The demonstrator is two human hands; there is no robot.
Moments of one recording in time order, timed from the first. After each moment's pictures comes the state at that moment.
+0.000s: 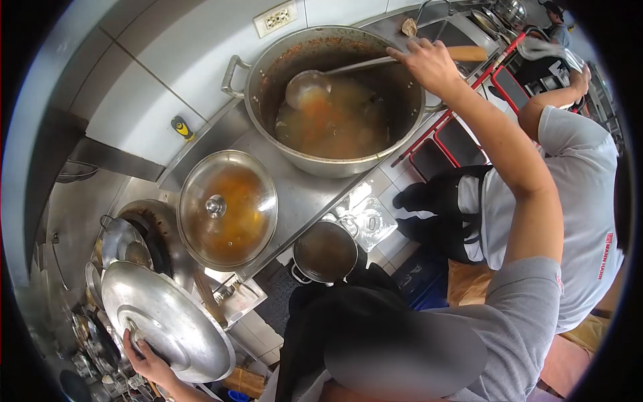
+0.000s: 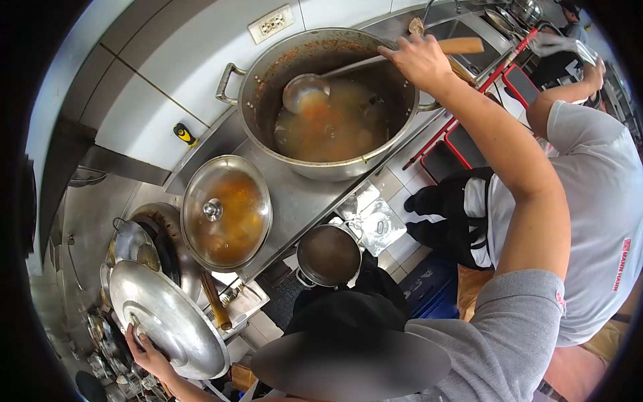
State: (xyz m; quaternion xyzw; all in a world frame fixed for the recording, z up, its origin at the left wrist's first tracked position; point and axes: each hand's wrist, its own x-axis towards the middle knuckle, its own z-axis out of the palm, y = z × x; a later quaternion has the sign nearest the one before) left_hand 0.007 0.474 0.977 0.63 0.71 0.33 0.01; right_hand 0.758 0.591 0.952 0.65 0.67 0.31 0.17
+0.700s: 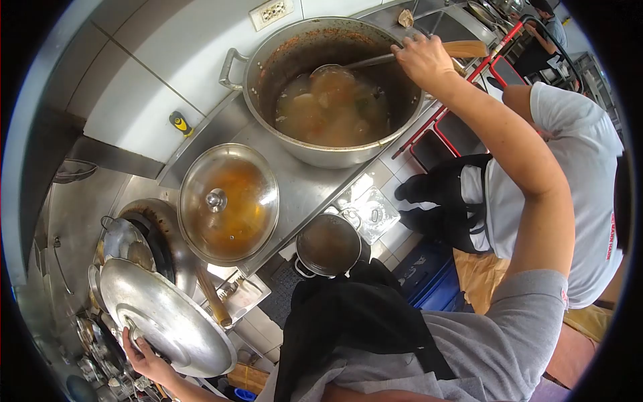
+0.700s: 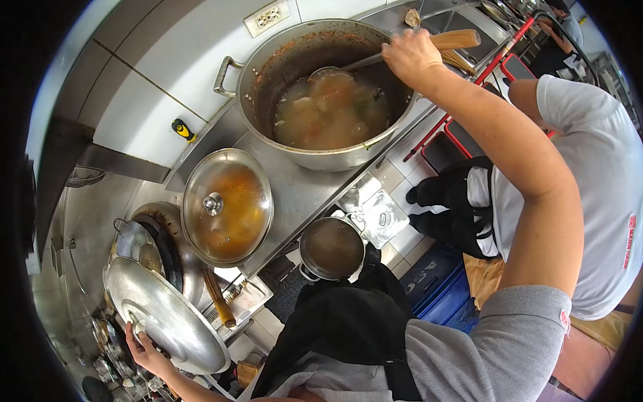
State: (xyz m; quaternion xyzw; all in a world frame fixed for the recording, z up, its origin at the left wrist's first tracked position) left_hand -0.002 0.479 0.975 0.60 0.70 0.39 0.05; right_hand 0.729 0.587 0.947 0.70 0.63 0.31 0.16
